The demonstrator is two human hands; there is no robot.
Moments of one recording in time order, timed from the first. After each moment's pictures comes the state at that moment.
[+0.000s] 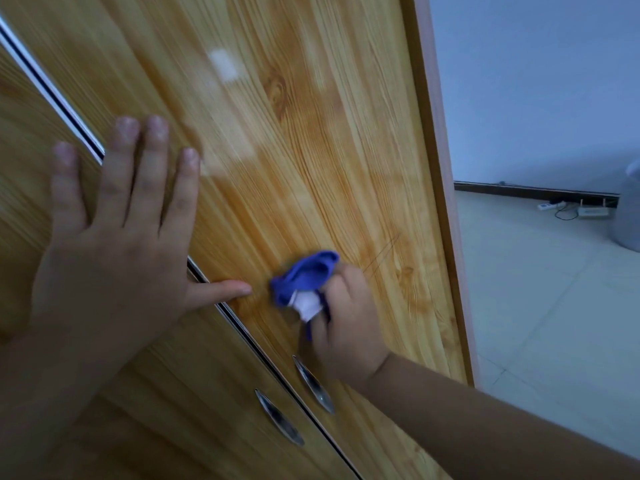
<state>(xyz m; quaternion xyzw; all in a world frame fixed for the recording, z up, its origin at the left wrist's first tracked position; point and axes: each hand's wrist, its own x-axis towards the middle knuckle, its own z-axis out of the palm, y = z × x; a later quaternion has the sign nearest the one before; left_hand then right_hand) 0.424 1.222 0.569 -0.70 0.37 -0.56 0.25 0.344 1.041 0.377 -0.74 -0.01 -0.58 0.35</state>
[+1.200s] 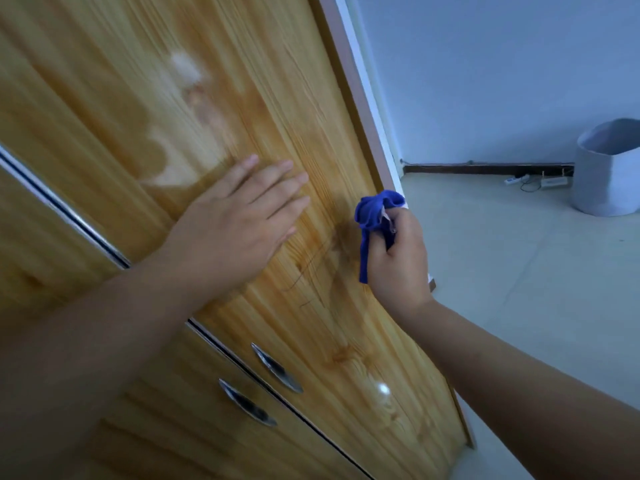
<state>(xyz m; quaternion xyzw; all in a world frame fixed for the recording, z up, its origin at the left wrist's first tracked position) 0.360 1.092 0.550 -0.62 0.57 -0.43 0.33 0.281 0.932 0.381 -0.64 0.17 -0.55 0.51</state>
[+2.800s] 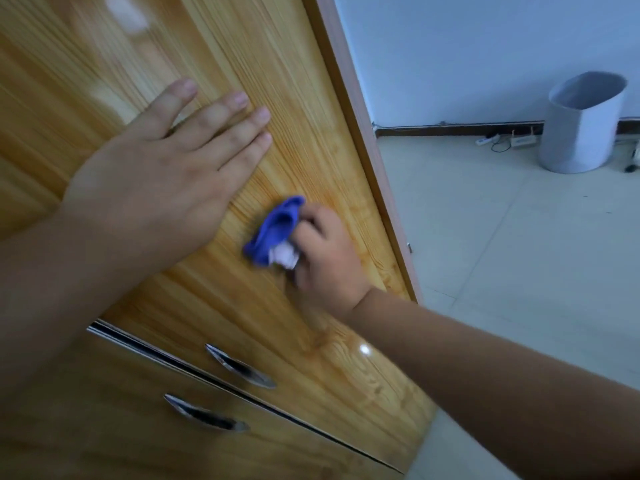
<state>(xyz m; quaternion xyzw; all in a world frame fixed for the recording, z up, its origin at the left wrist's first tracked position) 0.400 1.078 0.542 -0.61 0.63 -0.40 0.28 0.345 0.962 0.339 -0.75 0.03 -0.58 0.31</state>
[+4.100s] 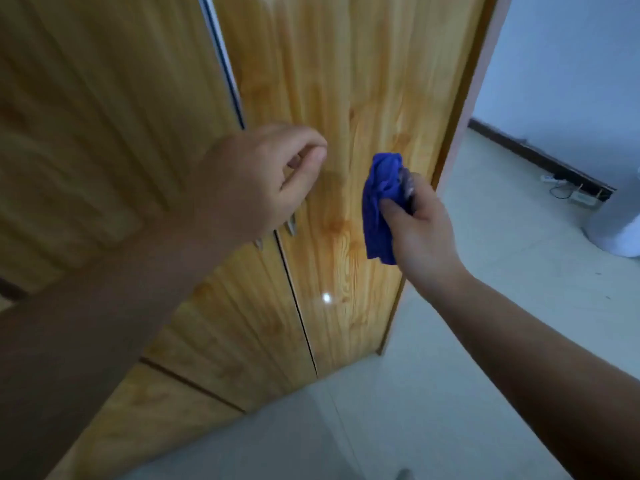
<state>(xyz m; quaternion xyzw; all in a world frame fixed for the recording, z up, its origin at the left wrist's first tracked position) 0.274 1.189 0.430 -0.83 0.44 -0.28 -0.21 0.187 0.993 0.350 -0.76 0.08 -0.24 0.60</state>
